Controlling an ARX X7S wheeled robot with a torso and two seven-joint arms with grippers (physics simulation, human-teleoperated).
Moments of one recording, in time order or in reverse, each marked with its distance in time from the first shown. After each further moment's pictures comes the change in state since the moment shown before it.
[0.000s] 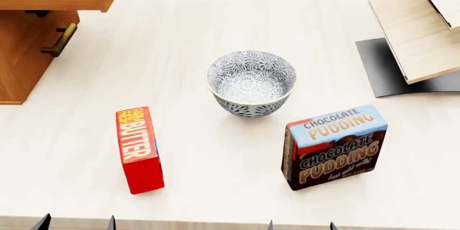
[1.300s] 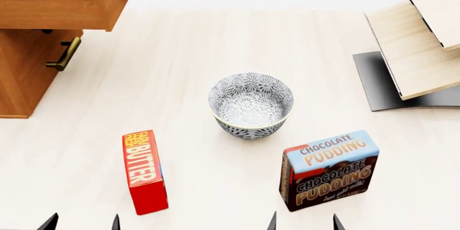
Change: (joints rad) left arm -0.081 -0.099 0.115 -0.139 -0.132 0.019 -0.094; right arm 0.082 0.098 -0.129 0.088 0.083 0.000 0.158
